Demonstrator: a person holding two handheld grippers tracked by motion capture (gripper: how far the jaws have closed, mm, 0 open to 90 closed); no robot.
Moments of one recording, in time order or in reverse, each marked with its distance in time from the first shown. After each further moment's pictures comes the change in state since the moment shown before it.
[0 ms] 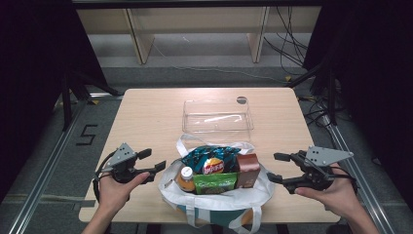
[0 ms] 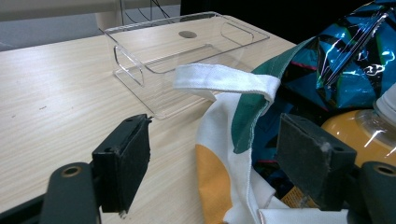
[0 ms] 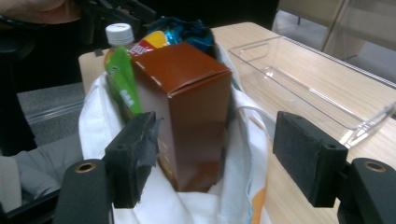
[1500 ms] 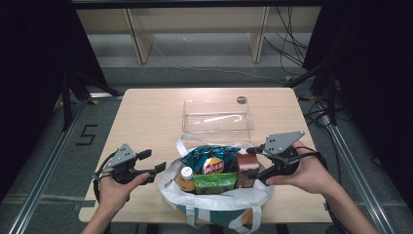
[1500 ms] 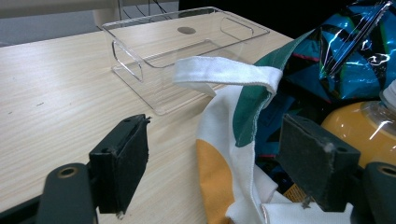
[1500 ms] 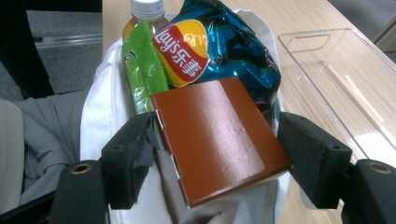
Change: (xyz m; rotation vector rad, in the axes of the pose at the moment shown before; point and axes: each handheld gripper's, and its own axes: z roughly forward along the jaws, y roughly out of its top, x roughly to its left) left arm 0.002 -0.004 0.002 0.009 -0.008 0.002; right arm 0.005 0.057 0.061 0.251 0.142 -0.197
